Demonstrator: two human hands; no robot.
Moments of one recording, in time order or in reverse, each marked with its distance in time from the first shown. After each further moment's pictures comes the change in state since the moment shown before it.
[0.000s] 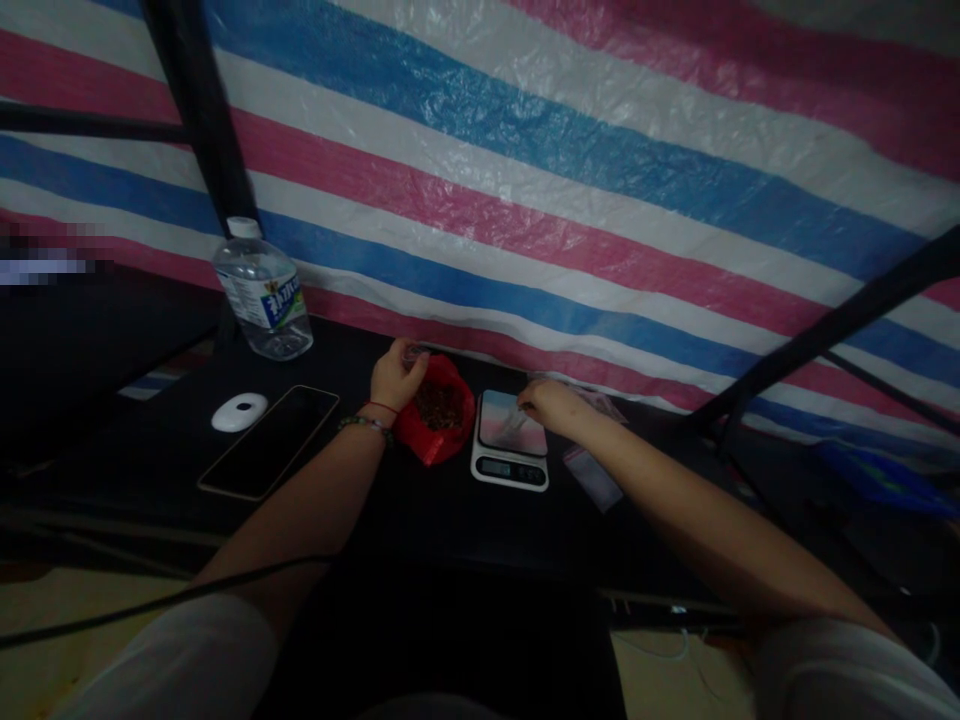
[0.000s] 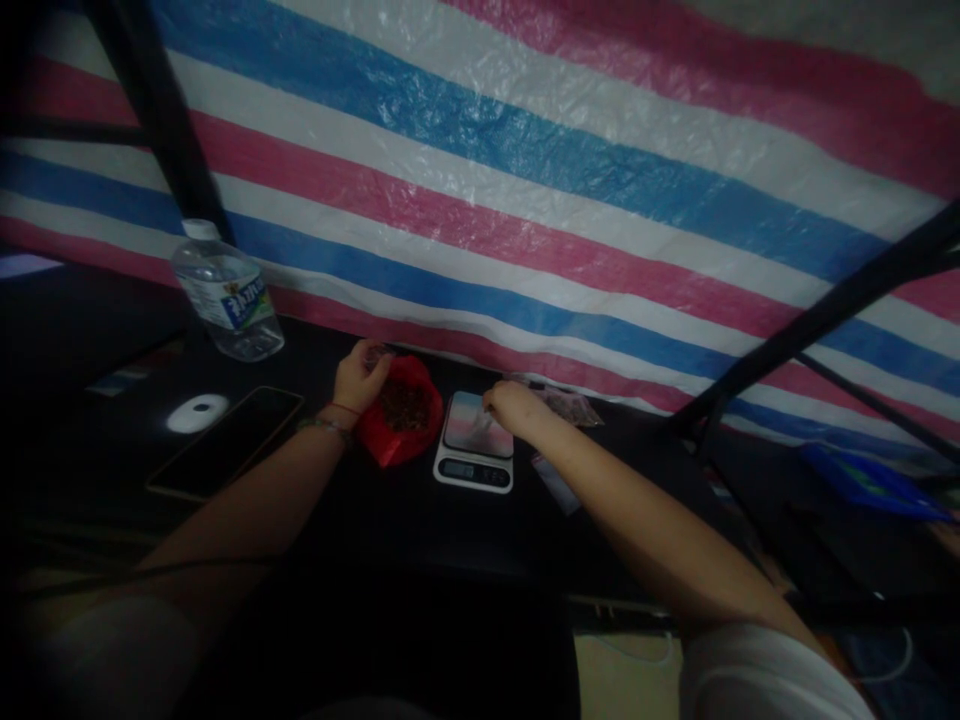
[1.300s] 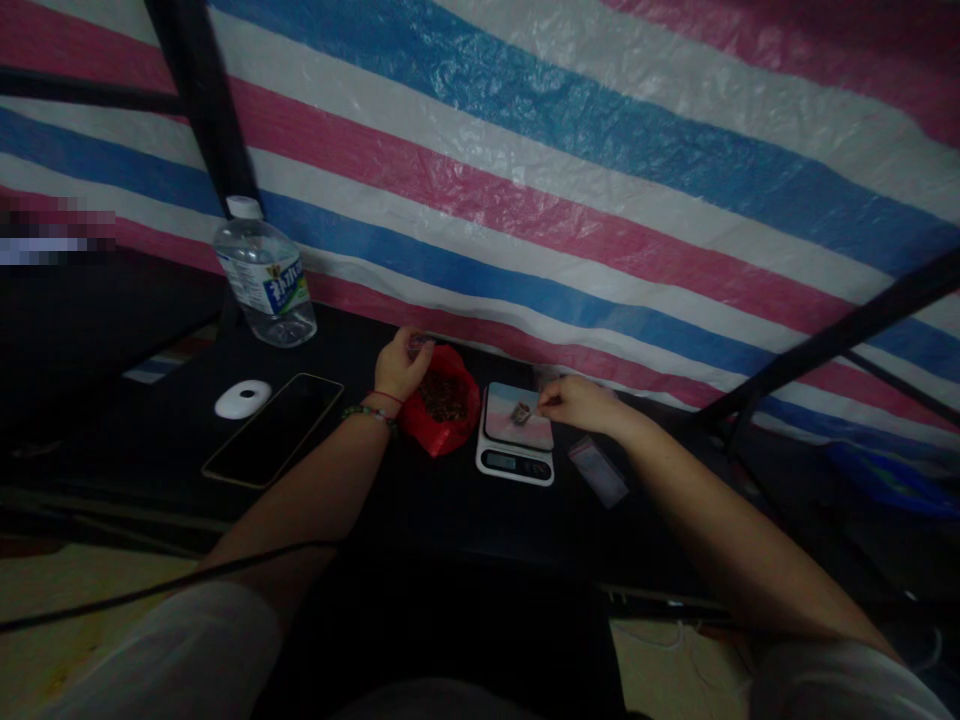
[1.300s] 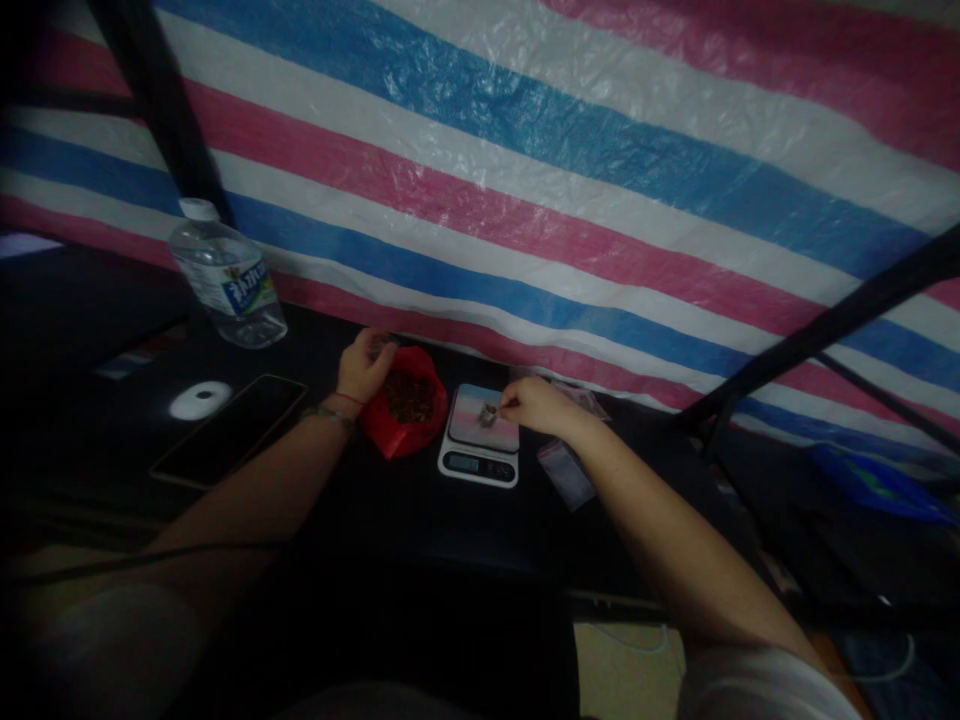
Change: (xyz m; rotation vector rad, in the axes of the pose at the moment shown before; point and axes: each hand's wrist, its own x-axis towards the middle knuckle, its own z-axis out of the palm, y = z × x) left_hand 0.002 -0.004 0.002 0.007 -0.012 0.012; right_hand -0.019 0.010 -0.009 0.349 -0.070 0.111
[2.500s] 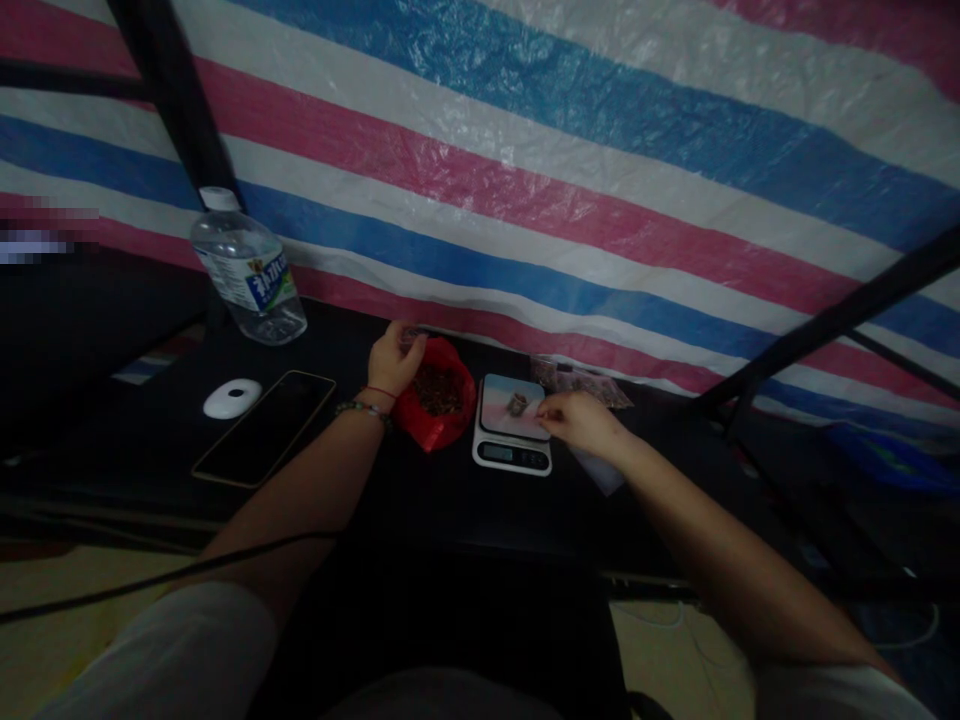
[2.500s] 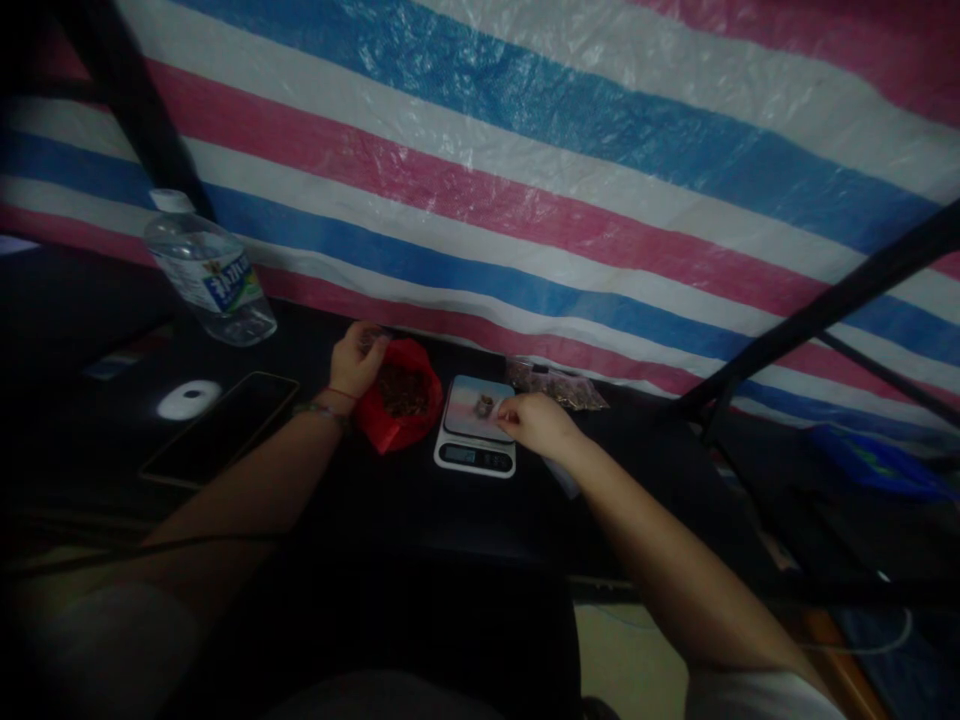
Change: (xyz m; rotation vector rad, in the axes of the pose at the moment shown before) left_hand -0.001 -0.002 0.003 0.021 0.018 0.018; right_hand -0.030 -0.005 0.033 -0.074 0.114 0.049
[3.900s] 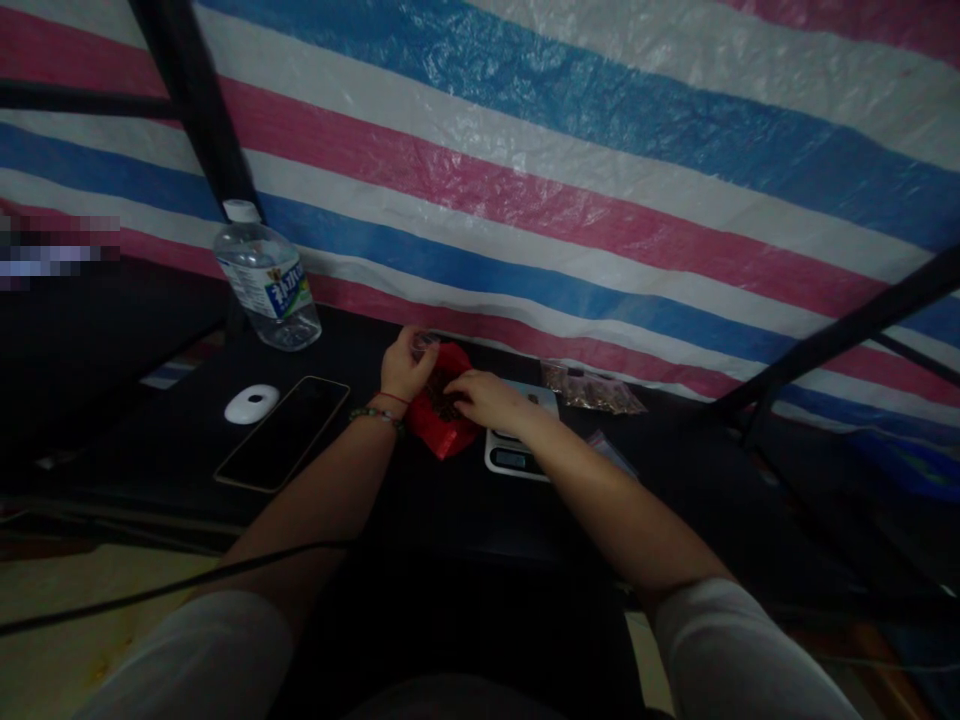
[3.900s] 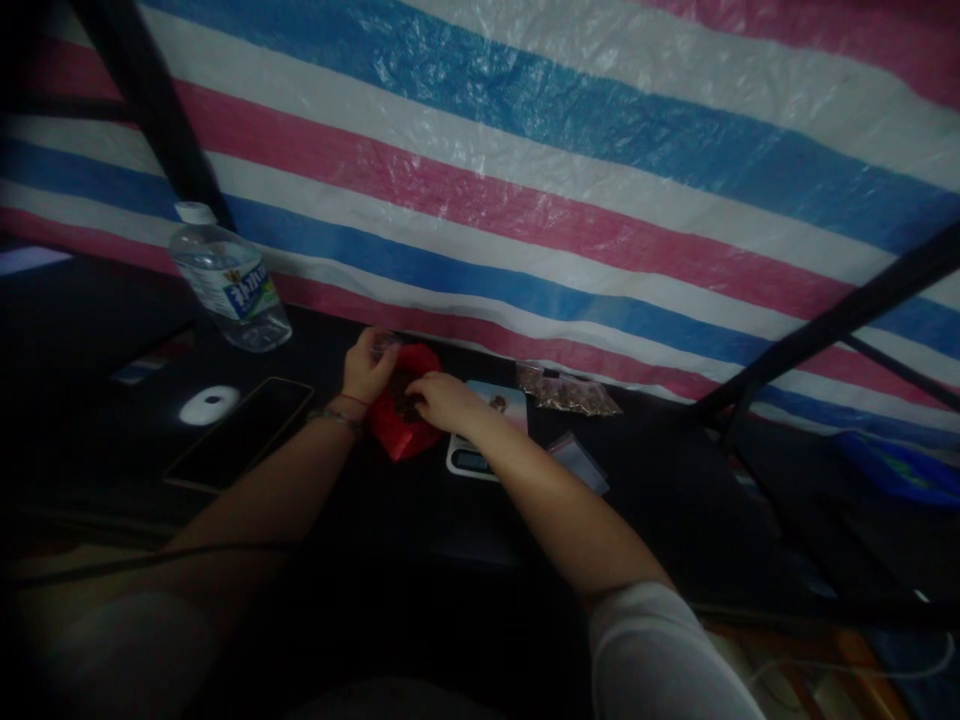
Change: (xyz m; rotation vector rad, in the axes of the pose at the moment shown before) left_hand -0.001 0.003 -0.005 -0.066 -0.017 0.048; right_hand 0.103 -0.095 0.018 0.109 0.049 -0.357
